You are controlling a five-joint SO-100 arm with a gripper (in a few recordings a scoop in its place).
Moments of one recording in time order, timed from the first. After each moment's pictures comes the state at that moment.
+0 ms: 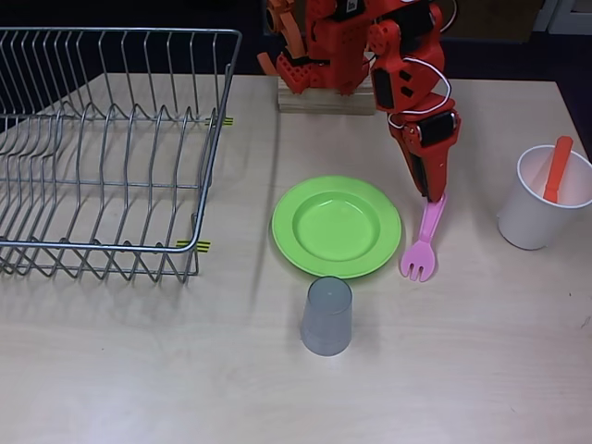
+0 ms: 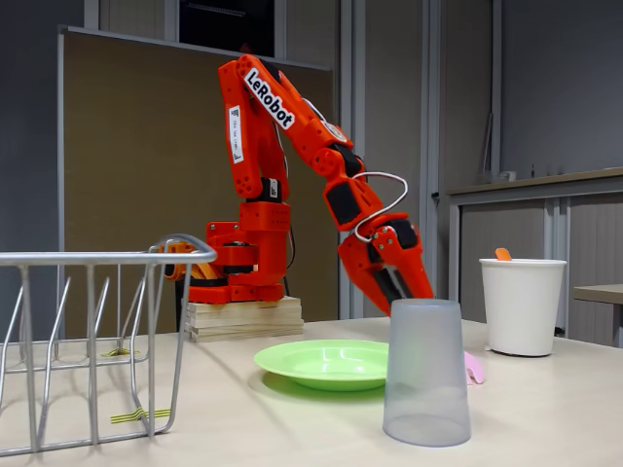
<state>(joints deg) -38.7 105.3 154.9 15.0 5.8</state>
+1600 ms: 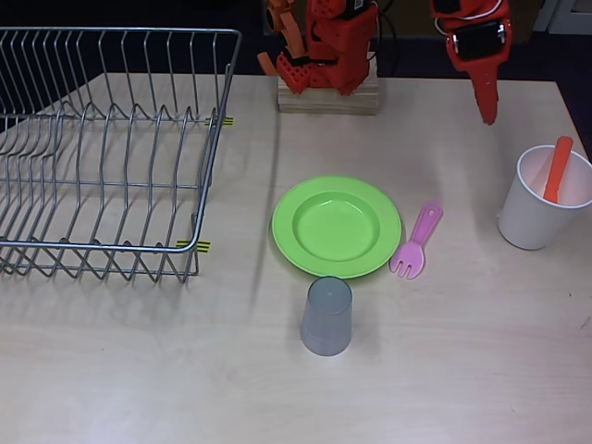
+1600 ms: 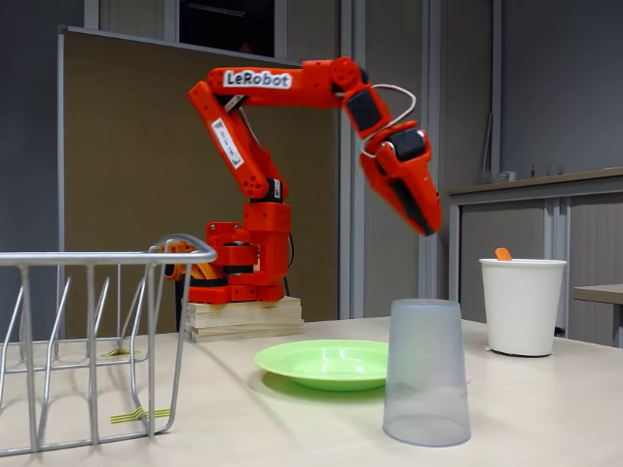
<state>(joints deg) -51.6 121.6 126.7 59.3 58.2</state>
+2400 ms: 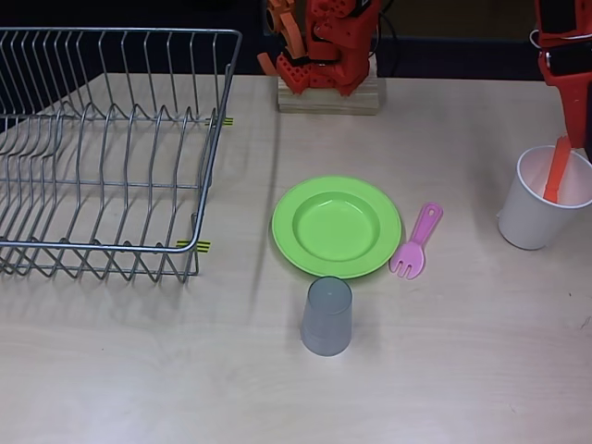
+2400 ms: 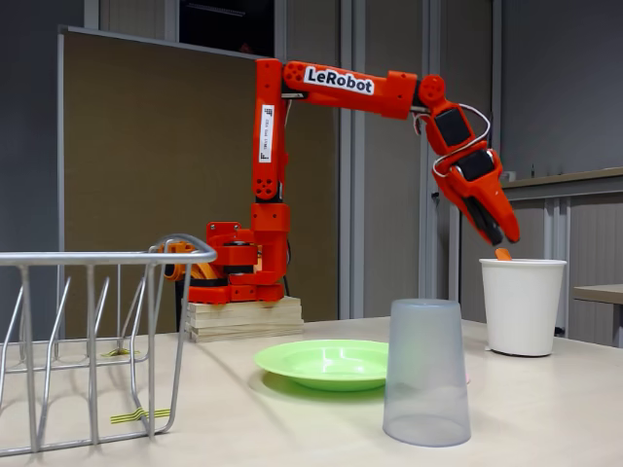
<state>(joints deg) -64.2 89.8 98.8 55.1 75.5</state>
